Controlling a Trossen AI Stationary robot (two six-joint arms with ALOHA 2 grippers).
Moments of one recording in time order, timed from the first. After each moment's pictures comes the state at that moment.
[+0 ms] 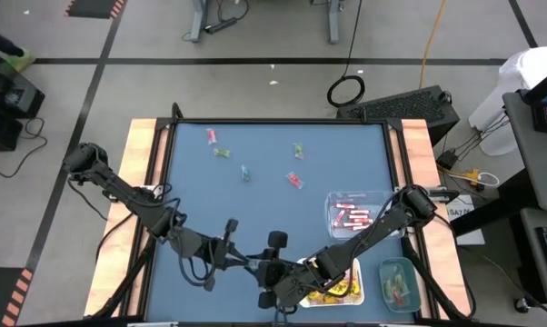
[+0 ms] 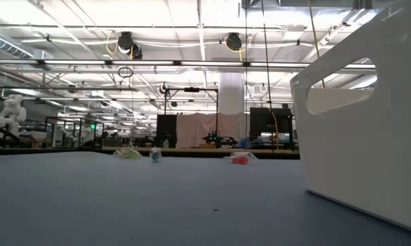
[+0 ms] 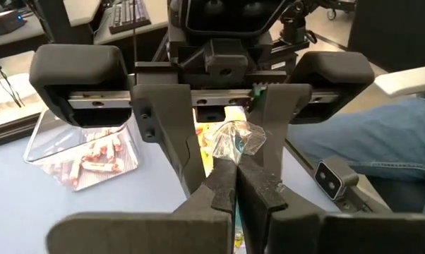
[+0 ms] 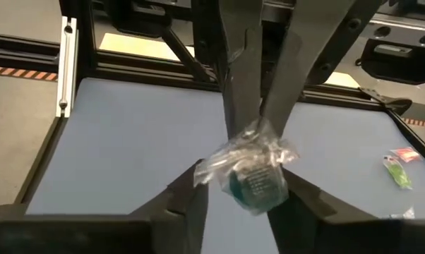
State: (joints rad) left arm -0.60 1.36 0.86 0.17 -0.27 0.07; right arm 0.56 2.07 1.69 -0.15 0.73 0.19
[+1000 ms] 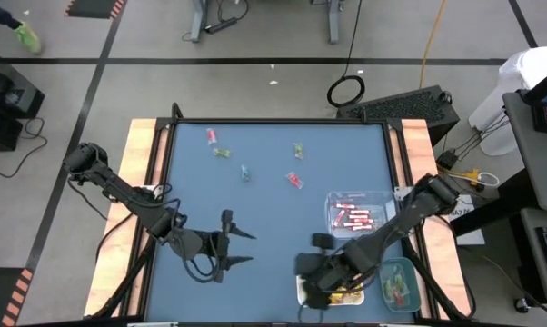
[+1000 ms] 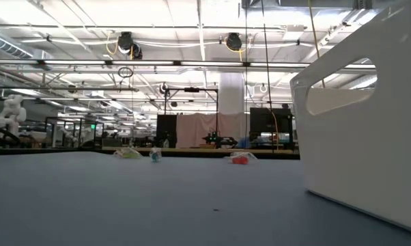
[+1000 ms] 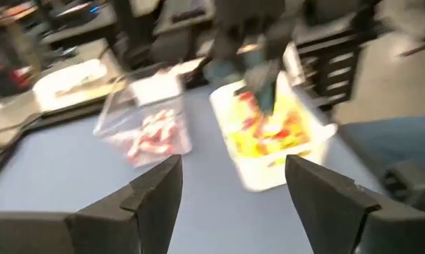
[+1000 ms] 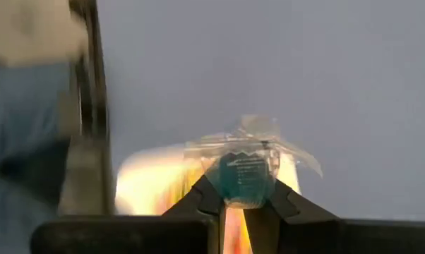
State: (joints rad) left arm -0.62 1.36 0.86 0.15 -0.48 0.05; right arm 0.61 1.90 1.69 -0.92 0.26 0.71
